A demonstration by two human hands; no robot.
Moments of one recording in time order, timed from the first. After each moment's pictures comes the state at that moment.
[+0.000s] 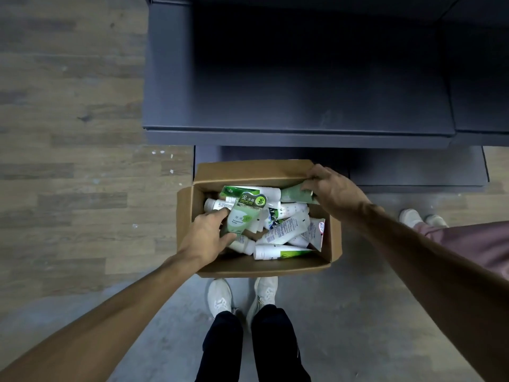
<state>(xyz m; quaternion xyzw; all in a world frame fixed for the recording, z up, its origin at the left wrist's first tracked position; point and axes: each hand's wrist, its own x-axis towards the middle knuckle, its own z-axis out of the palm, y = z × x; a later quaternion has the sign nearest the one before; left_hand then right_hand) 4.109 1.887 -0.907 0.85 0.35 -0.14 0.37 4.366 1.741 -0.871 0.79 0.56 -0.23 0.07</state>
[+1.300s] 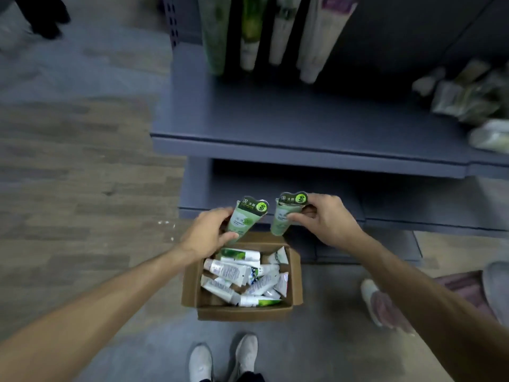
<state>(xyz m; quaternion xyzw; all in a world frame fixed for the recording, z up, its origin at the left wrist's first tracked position) 4.135 1.934 -0.680 0.87 0.25 0.06 0.43 4.337 1.753 -0.581 0.85 0.43 -0.22 -0.21</state>
